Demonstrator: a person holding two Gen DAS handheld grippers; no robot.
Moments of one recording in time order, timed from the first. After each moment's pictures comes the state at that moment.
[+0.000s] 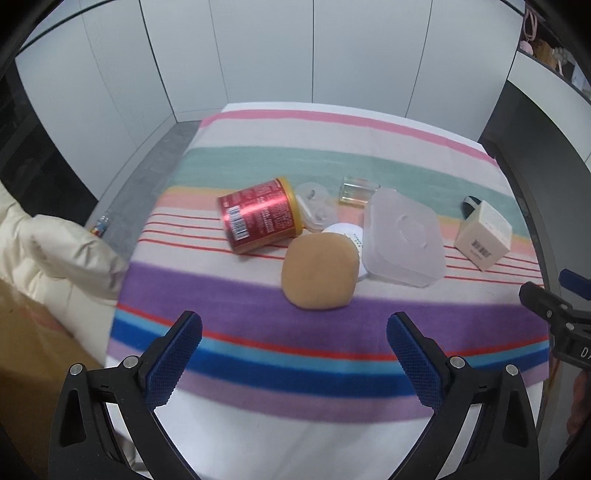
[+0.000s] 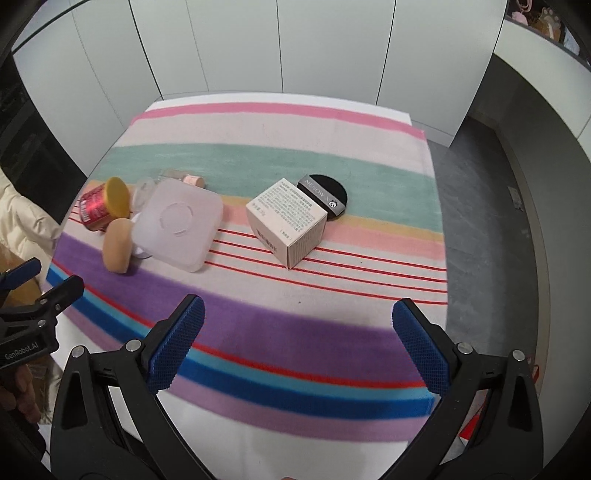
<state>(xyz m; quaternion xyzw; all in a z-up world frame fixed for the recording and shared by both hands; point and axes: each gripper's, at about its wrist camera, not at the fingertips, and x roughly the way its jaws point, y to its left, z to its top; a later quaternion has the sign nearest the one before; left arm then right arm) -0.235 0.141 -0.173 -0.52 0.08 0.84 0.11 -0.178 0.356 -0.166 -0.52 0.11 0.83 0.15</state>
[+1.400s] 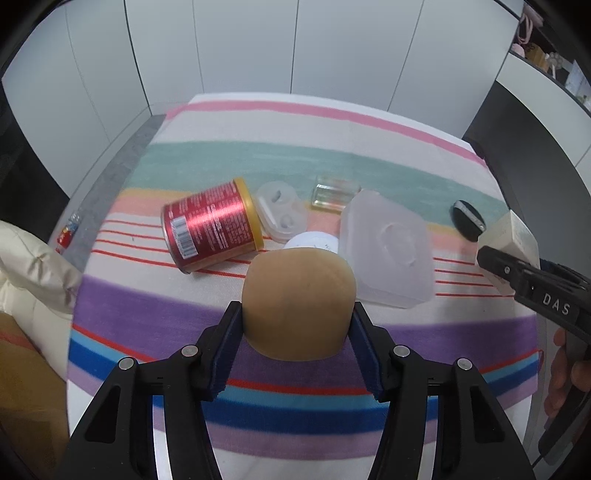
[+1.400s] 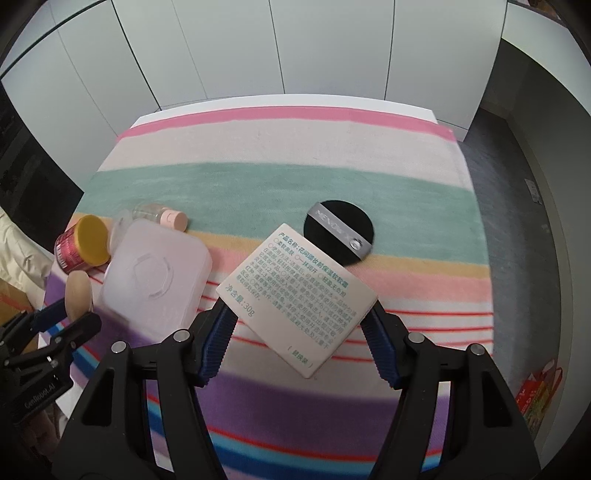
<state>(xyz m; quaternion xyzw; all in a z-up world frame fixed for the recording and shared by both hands) -0.255 0.161 -0.187 -0.53 0.06 0.83 0.16 -0.222 0.378 -0.188 -0.50 0.15 0.84 0.15</state>
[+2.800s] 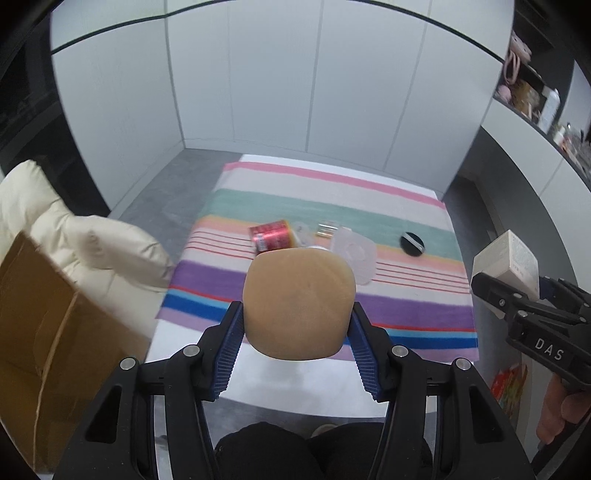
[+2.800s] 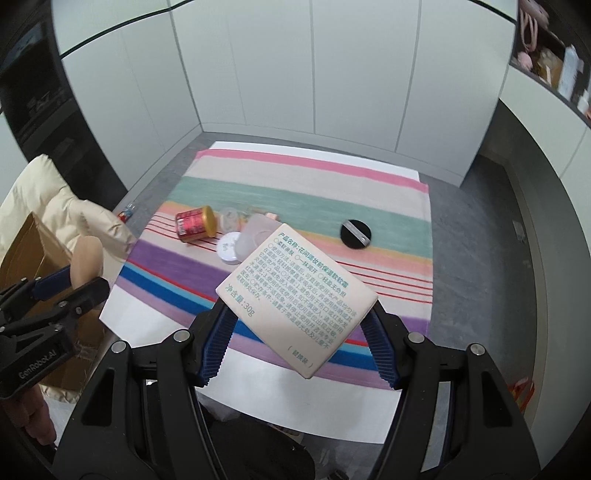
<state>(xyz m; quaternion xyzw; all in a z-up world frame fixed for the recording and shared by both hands) -0.130 0.095 -0.029 -0.46 0.03 0.88 0.13 -0.118 0.275 -0.027 -0.46 0.08 0.88 0.10</state>
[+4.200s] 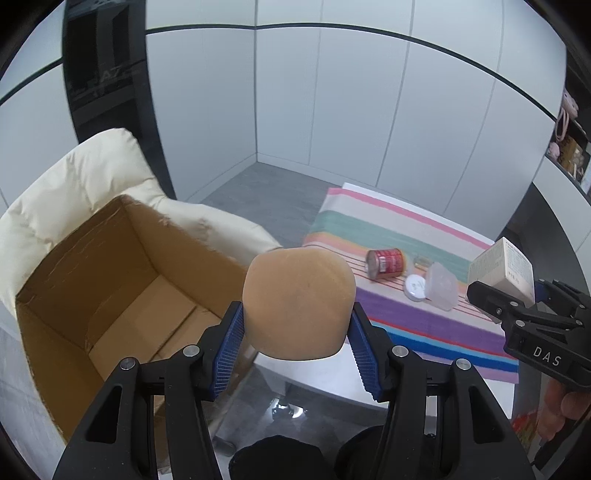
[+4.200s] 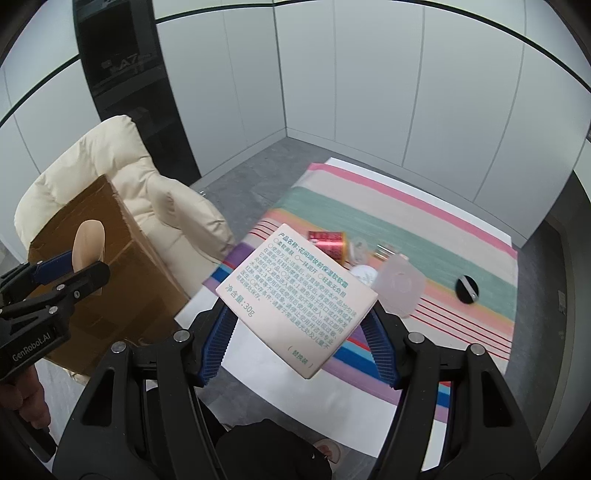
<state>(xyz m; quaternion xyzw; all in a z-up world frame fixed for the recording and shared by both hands) -0.107 -0.064 -0.007 -0.42 -0.02 0.91 0.02 -0.169 0.123 -0.013 -0.43 0.02 0.90 -0.03</state>
